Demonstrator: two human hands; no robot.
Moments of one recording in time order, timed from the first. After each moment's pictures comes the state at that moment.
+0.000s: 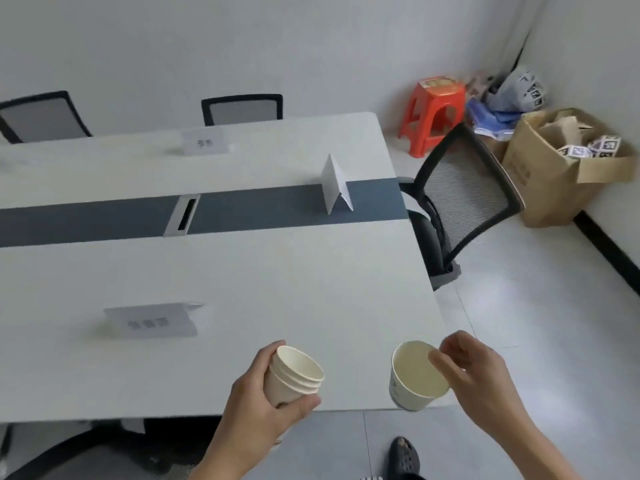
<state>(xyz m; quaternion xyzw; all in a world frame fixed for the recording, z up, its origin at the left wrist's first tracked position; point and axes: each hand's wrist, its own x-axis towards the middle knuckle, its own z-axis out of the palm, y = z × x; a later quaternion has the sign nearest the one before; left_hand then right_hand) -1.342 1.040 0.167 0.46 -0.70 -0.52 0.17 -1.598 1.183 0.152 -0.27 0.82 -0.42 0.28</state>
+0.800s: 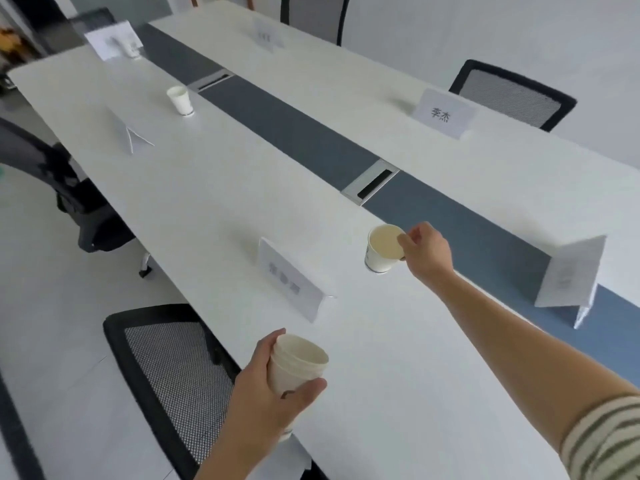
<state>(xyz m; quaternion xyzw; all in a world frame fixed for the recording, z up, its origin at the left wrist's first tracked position) -1.255 0.922 0.127 0.70 -0.44 -0.42 0.37 -1.473 0.679 0.106 -0.57 0.71 -0.23 0.34</state>
